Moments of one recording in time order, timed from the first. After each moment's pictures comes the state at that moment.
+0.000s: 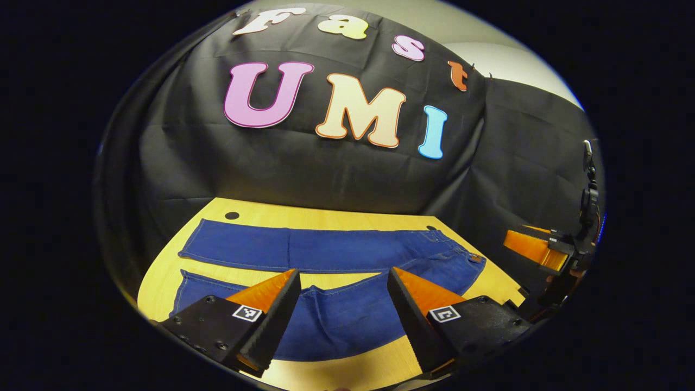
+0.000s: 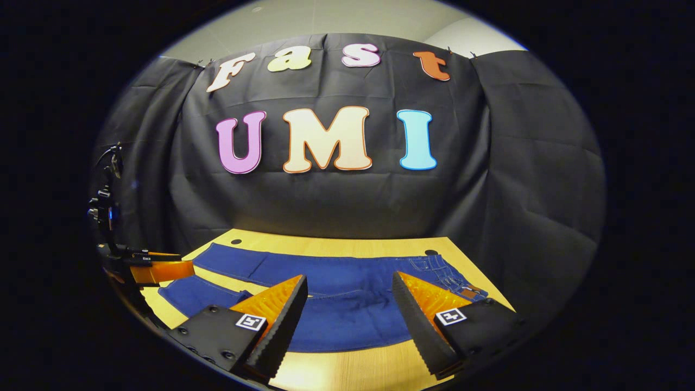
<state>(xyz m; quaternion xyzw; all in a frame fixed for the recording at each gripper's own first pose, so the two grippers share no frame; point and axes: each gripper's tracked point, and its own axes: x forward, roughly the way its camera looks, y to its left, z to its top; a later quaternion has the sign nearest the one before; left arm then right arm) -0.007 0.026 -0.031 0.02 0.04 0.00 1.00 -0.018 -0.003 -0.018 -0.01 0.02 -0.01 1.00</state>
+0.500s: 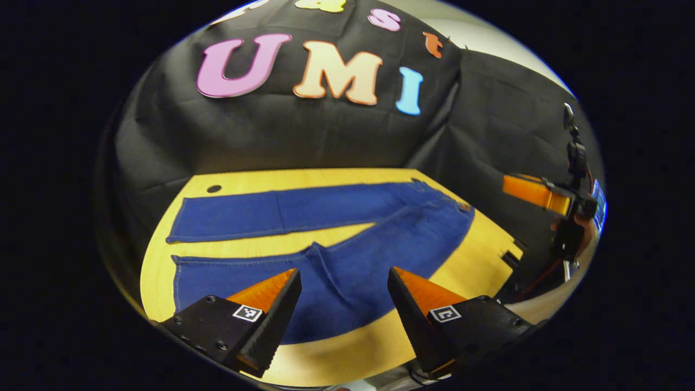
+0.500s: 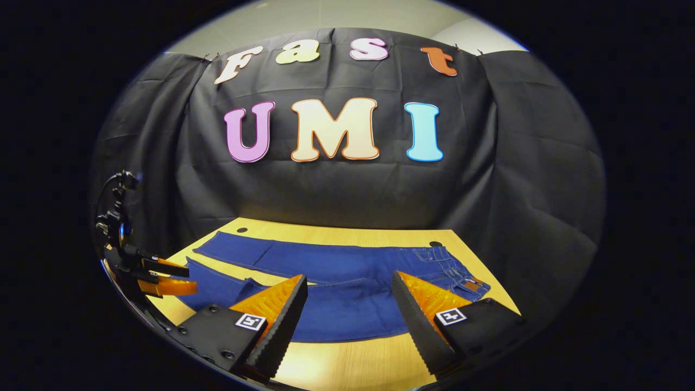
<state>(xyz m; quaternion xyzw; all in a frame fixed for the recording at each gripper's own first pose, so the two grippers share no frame) -0.034 0.056 -0.123 0.08 0.18 -0.09 0.98 -0.027 0.004 -0.041 -0.02 0.05 0.00 1.00</state>
